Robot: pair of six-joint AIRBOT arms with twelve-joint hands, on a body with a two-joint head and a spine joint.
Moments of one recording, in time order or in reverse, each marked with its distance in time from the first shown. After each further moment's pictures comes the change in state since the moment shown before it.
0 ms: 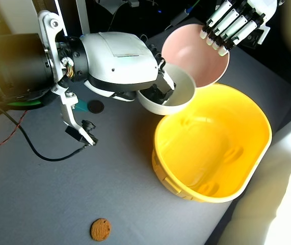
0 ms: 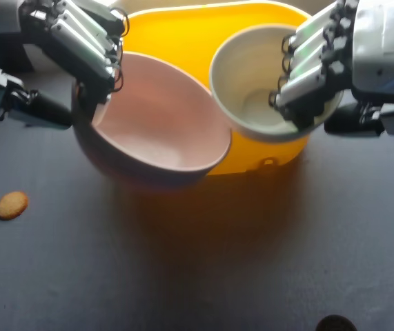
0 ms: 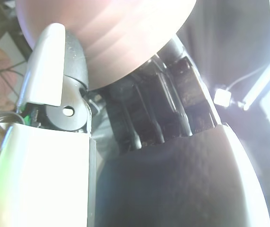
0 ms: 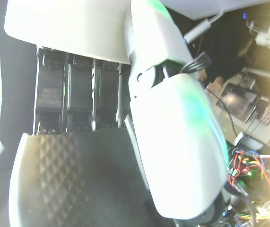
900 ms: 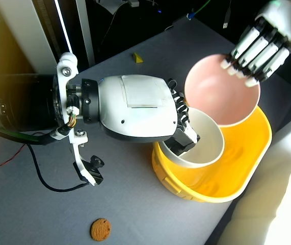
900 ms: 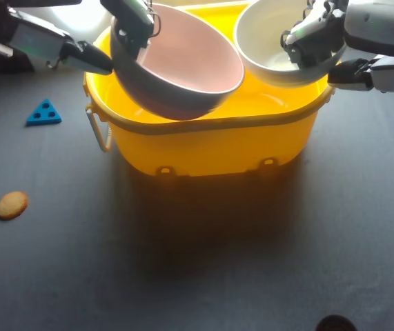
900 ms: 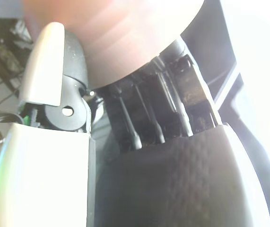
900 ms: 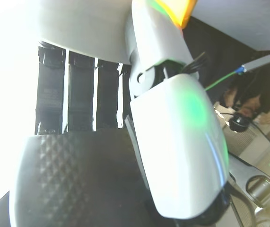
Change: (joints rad) left arm -0.029 -0.277 0.368 0.009 0.046 0.006; right arm -0.051 -0.094 0.135 0.296 -0.107 -0.187
